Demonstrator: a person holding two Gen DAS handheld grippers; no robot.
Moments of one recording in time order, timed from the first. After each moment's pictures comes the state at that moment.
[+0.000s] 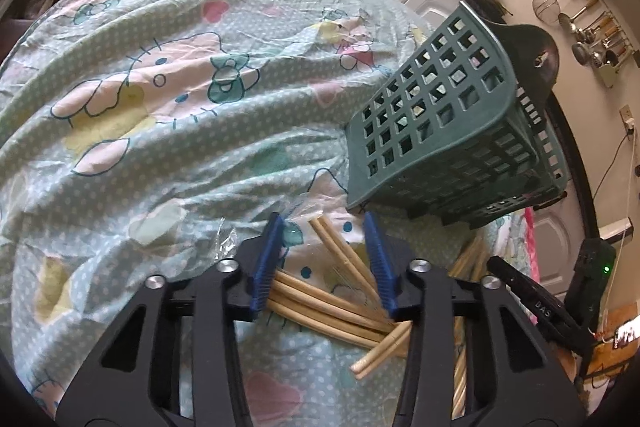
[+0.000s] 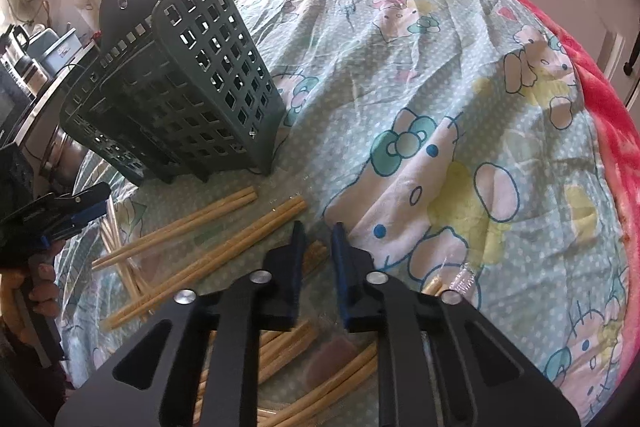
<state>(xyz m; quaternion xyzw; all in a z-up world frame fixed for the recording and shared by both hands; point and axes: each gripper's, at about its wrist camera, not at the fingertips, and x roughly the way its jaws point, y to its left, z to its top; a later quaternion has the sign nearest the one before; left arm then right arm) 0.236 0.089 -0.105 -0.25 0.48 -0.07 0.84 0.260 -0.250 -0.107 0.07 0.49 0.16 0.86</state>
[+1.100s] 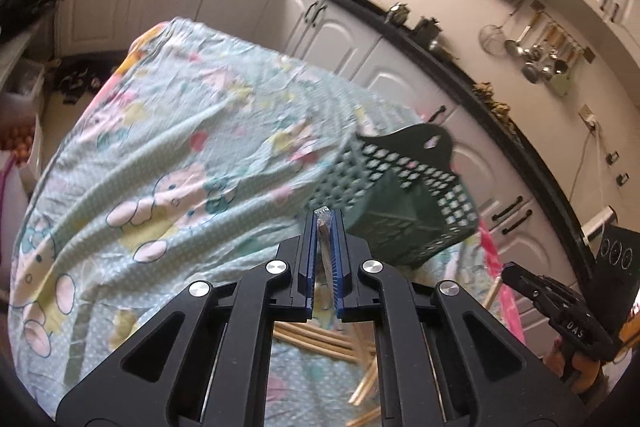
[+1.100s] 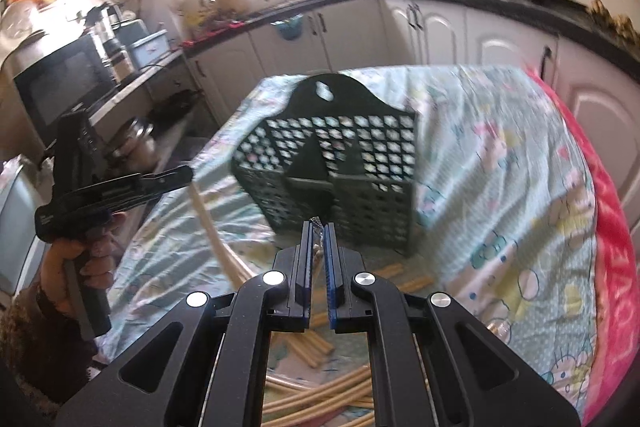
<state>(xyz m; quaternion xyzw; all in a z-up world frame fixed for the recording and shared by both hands) 0.197 0.098 -0.004 -0.22 0.35 -0.10 0.90 0.201 -0.186 0.015 0.02 0.36 0.29 0.89</state>
